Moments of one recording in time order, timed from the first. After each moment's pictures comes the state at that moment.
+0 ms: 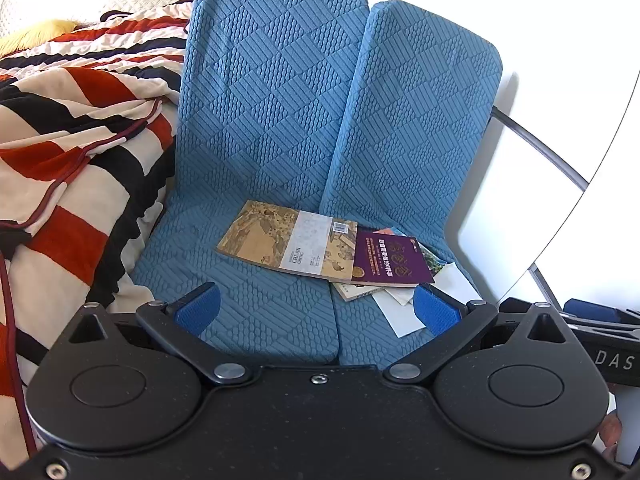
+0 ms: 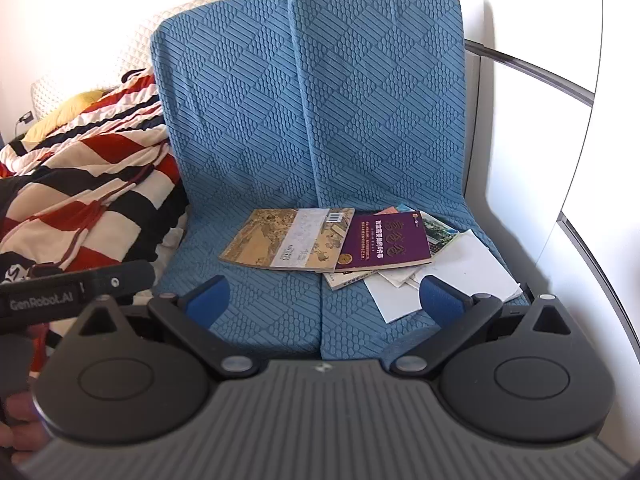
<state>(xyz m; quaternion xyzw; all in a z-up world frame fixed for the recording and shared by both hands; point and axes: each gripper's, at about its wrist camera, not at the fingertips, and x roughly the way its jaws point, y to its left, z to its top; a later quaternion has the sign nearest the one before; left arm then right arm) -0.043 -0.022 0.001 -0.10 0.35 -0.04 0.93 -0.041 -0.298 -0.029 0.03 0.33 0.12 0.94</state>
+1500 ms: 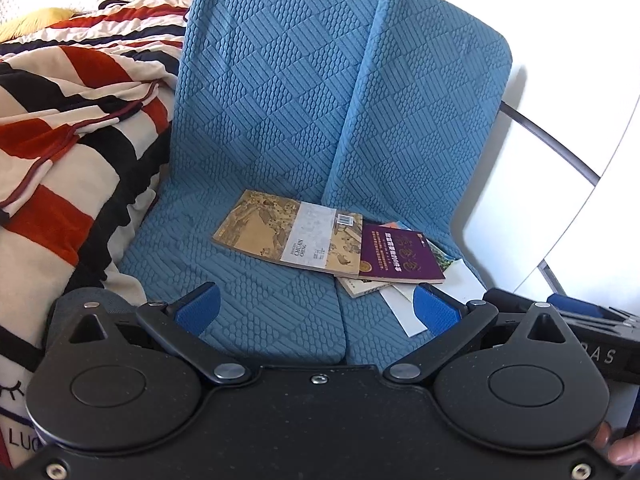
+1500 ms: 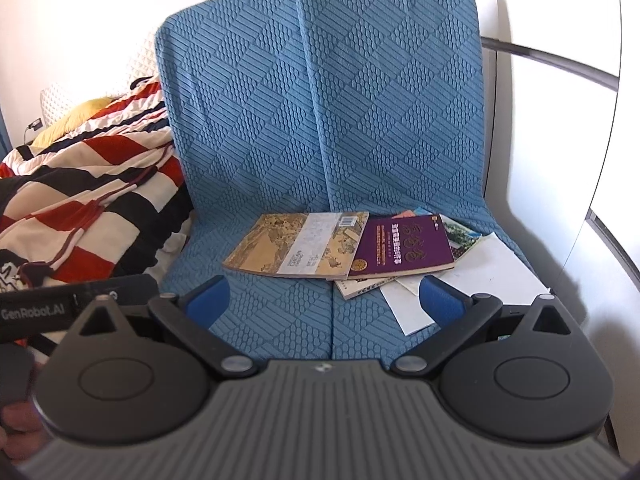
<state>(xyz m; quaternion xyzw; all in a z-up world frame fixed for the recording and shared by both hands) -0.018 -0.007 -0.051 -0.10 0.35 -0.09 0.93 -0.015 -0.286 -0.077 0.04 0.31 0.13 0.94</state>
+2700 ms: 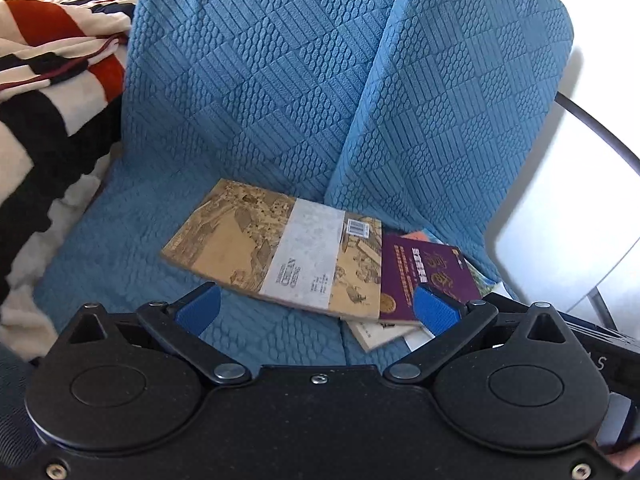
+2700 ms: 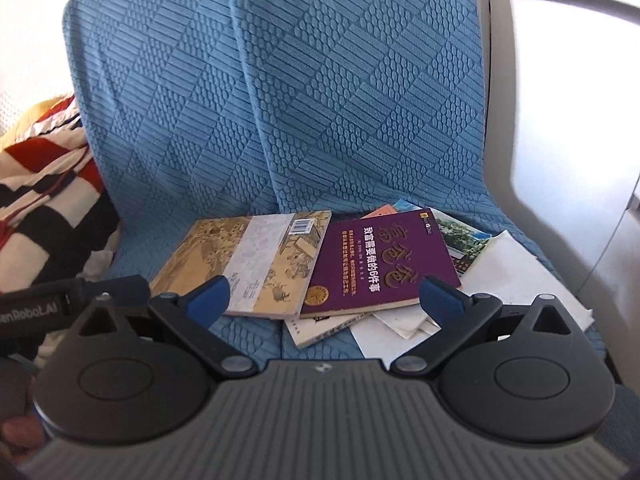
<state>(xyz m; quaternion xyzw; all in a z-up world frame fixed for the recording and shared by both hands) 0.157 -0.055 -0.165 -0.12 0.37 -0.10 0.92 0.139 -0.294 -0.167 0.06 0.32 0.09 0.94</state>
